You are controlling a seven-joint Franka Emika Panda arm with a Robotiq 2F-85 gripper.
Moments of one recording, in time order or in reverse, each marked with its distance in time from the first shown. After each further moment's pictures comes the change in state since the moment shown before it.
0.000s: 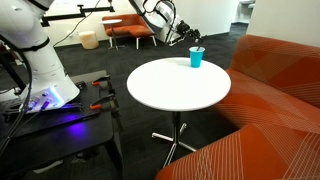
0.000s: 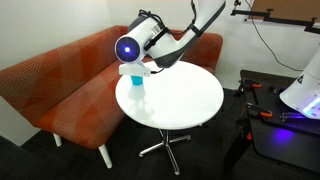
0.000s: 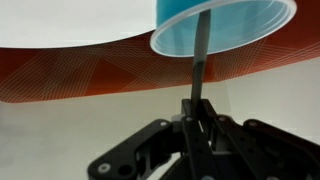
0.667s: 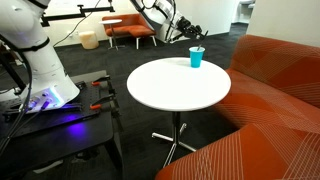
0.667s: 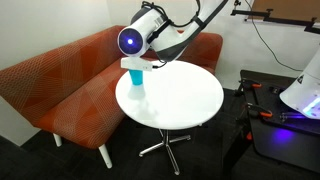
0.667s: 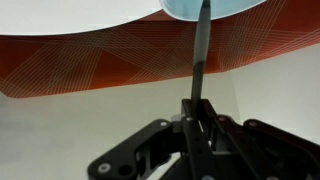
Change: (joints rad) arm 0.000 -0.067 -0.024 -0.064 -0.003 0.000 0.032
